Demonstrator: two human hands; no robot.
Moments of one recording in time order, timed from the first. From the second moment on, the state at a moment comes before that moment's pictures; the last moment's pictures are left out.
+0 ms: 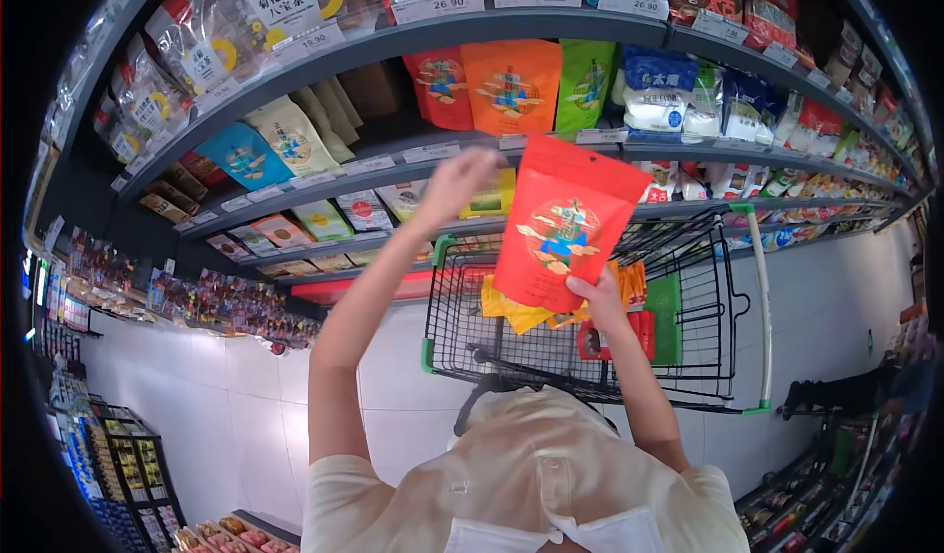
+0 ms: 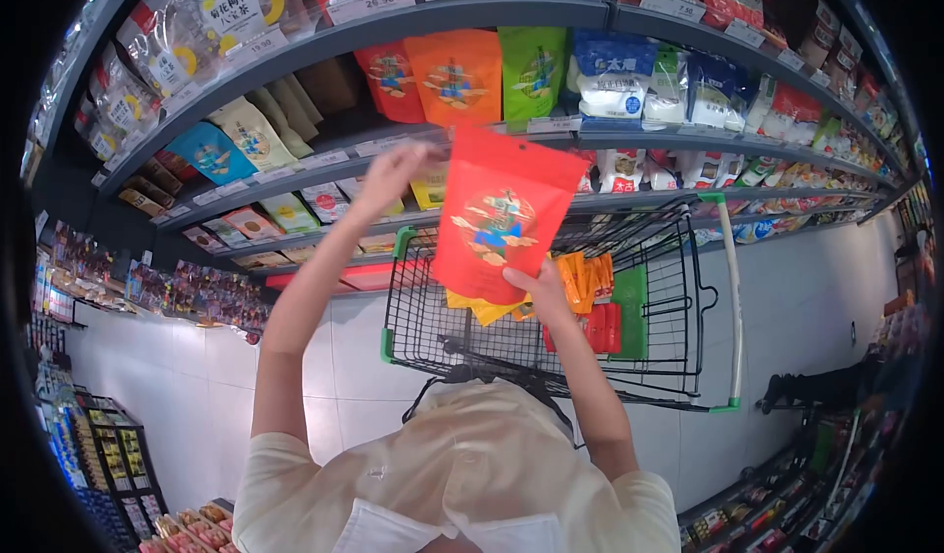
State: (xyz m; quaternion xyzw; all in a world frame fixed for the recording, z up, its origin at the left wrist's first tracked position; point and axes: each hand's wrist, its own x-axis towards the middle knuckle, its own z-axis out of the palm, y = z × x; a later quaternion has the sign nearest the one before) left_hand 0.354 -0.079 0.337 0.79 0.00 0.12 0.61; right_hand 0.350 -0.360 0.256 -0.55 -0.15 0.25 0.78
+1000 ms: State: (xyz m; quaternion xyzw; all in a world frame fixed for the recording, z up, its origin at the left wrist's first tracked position) left_hand 0.446 0.084 0.315 0.58 0.18 0.43 0.67; right_hand 0.311 -0.392 0.210 -0.54 0.00 0.25 0.80
